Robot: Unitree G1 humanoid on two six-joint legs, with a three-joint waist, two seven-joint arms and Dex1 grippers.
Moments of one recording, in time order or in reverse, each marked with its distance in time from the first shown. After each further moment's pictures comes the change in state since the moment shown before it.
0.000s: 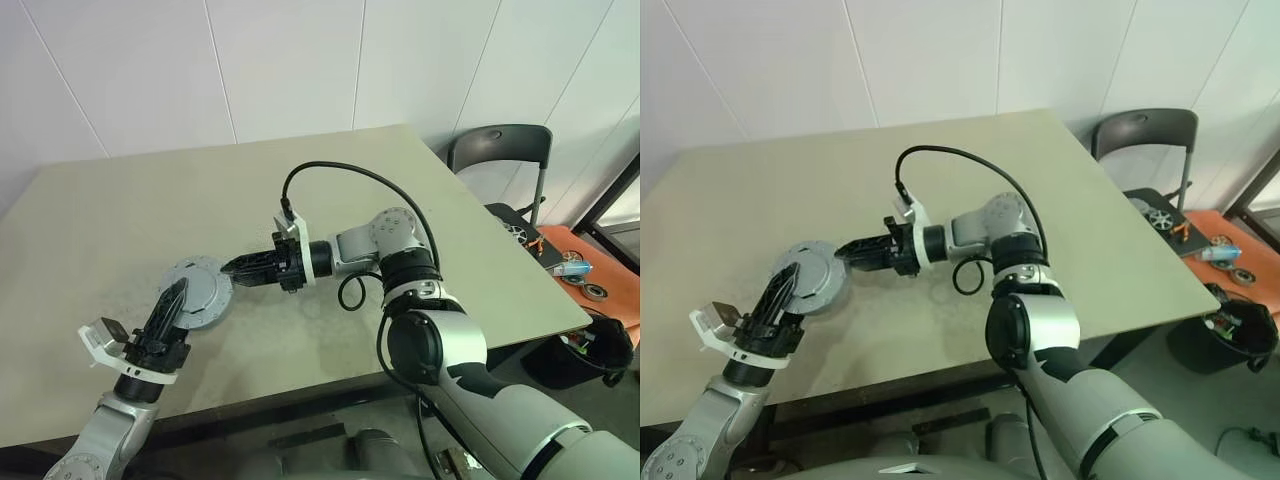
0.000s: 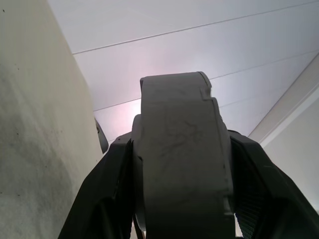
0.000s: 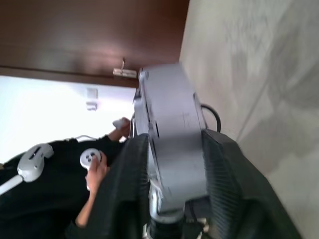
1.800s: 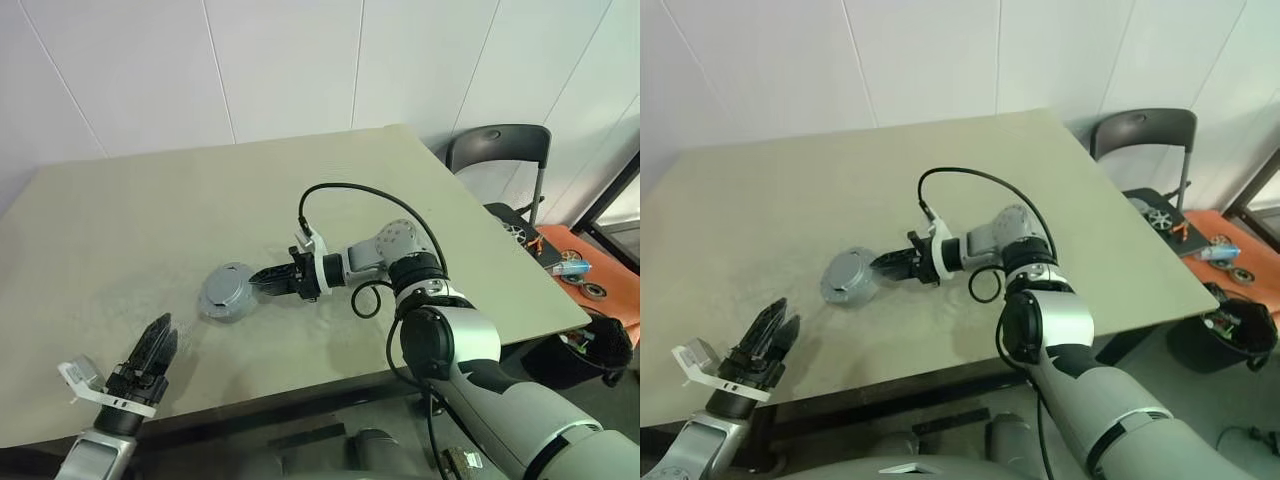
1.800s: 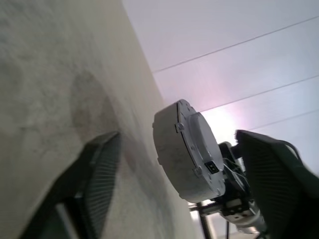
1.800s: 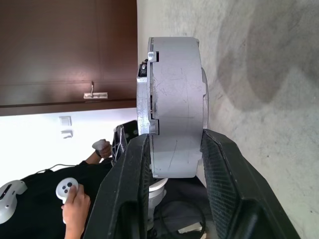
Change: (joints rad) left arm 0.066 -0.021 0.147 0.130 0.284 0.057 -0.110; right arm -0.001 -0.083 0.024 0.198 -0.167 -0.093 0.050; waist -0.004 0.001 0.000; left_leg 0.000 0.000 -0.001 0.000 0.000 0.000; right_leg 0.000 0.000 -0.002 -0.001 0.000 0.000
